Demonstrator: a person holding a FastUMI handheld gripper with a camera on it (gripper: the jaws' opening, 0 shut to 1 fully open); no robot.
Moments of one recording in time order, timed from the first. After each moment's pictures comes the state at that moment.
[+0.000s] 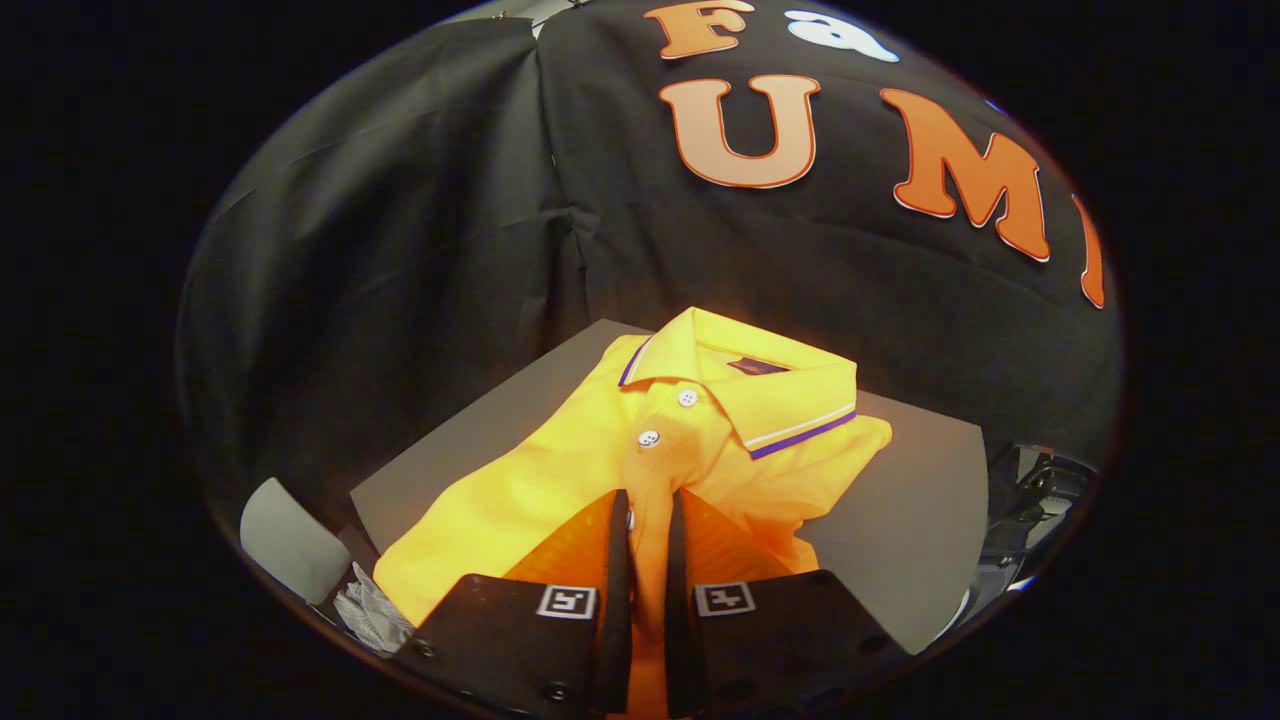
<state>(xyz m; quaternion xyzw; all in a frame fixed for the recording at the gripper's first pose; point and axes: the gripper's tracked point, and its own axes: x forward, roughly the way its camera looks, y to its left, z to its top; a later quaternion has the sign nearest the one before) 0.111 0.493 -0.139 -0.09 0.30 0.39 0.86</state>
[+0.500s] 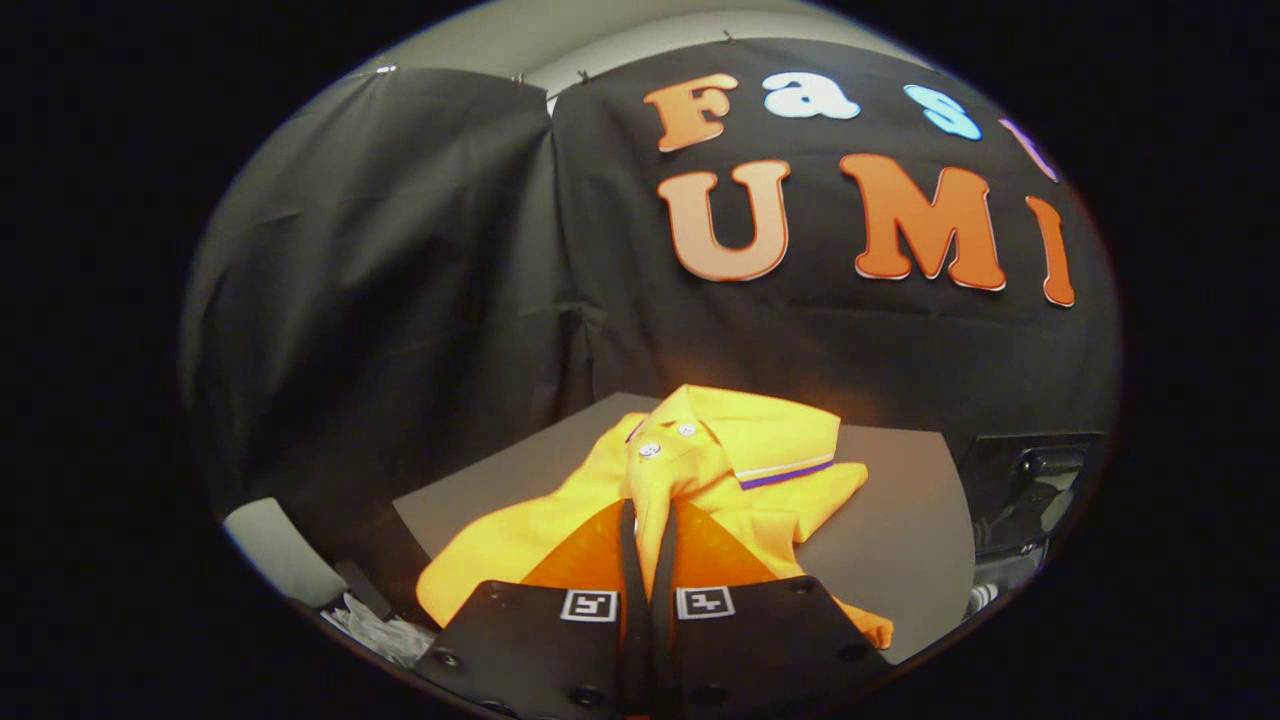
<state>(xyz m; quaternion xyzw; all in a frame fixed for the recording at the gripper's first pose) 0.070 0.450 -0.086 0.00 0.12 0.40 0.91</state>
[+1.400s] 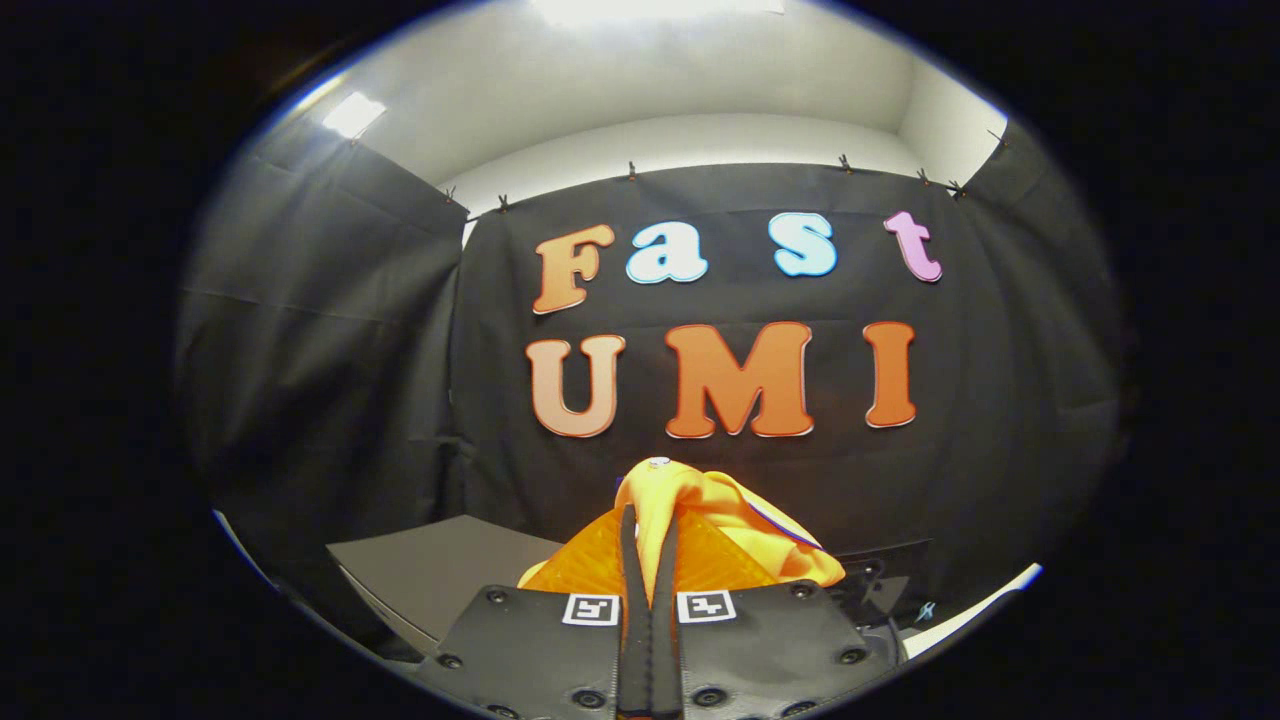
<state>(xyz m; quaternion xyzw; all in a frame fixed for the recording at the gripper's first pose) 0.097 0.153 0.051 -0.01 -0.05 0.25 0.97</state>
